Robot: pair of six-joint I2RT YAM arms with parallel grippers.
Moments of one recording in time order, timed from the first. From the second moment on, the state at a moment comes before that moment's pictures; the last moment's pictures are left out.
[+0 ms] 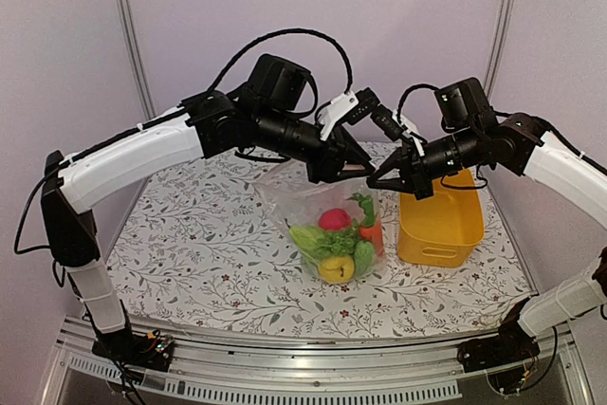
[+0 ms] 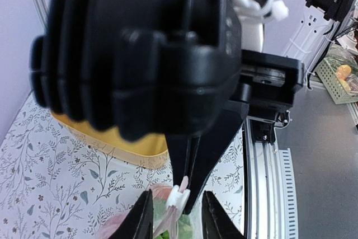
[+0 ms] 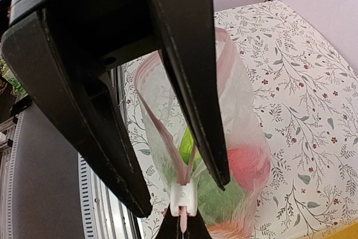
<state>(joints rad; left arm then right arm) -0.99 1.81 1.87 -0.56 0.44 0.17 0.69 1.33 1.36 -0.70 -0.63 -0.22</state>
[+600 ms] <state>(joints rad) -0.99 1.83 1.87 -0.55 0.44 0.17 0.70 1.33 1.36 -0.71 -0.63 -0.24</state>
